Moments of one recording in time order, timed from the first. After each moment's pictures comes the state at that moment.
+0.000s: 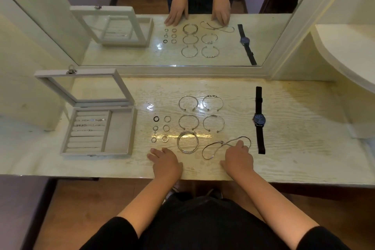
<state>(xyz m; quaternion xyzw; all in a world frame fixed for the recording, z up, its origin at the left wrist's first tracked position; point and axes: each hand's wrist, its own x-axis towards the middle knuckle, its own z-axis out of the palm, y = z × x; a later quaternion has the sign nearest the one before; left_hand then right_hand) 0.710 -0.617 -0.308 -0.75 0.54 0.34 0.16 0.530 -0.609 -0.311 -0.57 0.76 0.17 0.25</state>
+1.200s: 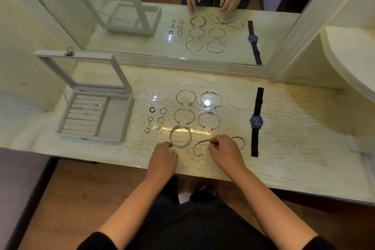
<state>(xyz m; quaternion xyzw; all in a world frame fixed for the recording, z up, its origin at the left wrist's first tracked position) 0.693 -0.594 -0.300 -0.76 0.49 0.39 -0.14 0.517 -0.616 -0.295 -0.60 0.70 -0.12 0.36</state>
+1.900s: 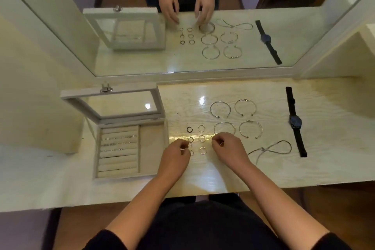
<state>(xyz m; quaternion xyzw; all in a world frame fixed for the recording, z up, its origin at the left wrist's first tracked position) 0.822 -0.684 -0.292 -0.66 0.58 0.45 -0.14 0.662 -0.673 -0.281 -0.51 0.76 -0.16 0.37</state>
